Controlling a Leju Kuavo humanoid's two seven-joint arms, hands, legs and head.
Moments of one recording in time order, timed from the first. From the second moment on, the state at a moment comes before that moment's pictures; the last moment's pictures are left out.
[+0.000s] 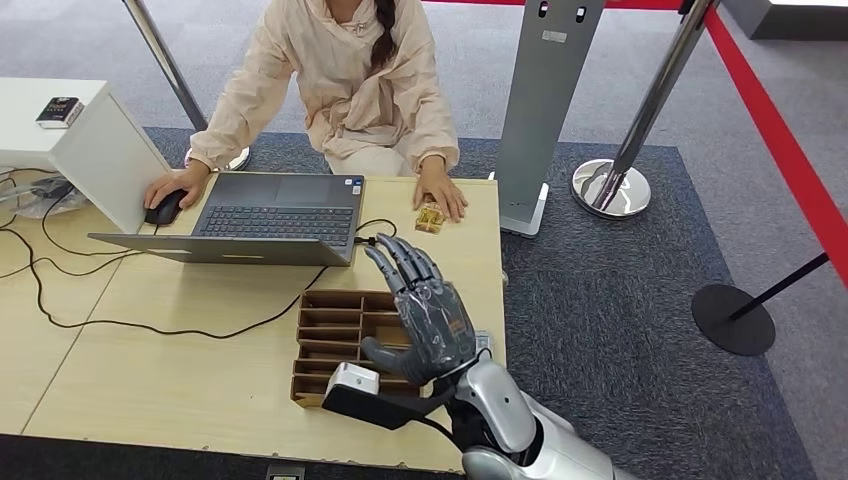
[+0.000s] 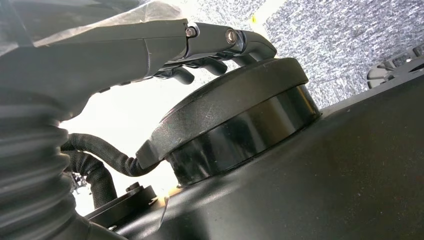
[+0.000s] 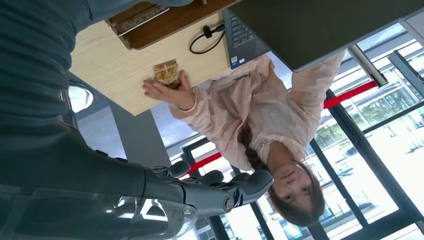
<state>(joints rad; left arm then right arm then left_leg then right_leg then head) -0.20 0.02 -1.16 -0.19 0.63 -0.12 0.51 -0.37 -0.13 0.96 -1.65 0.86 -0.49 0.27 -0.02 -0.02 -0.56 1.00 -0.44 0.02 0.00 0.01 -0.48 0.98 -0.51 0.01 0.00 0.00</state>
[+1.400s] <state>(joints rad) -0.20 0.02 -1.19 -0.19 0.64 -0.13 0.52 -0.44 0.01 1.04 -1.36 0.84 -0.54 0.27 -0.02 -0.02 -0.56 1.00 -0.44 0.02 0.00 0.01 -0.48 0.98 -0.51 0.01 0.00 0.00</state>
